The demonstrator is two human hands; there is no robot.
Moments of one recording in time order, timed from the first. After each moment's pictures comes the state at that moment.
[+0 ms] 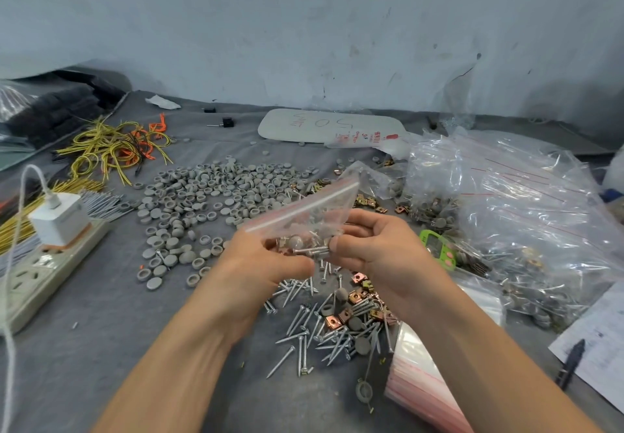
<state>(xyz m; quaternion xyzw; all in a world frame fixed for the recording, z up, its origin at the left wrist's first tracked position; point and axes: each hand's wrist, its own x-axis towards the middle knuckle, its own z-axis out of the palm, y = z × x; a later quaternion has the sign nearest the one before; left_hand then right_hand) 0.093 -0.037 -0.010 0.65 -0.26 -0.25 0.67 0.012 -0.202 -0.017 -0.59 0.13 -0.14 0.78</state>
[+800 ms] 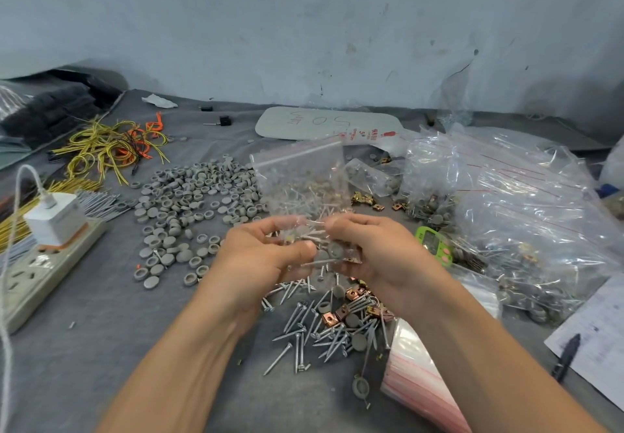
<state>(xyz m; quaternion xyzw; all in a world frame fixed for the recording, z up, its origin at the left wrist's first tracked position) 0.093 -0.047 -0.010 0.64 -0.13 -0.26 0.71 0.014 -0.201 -0.012 -0.61 0.19 -0.09 0.76</state>
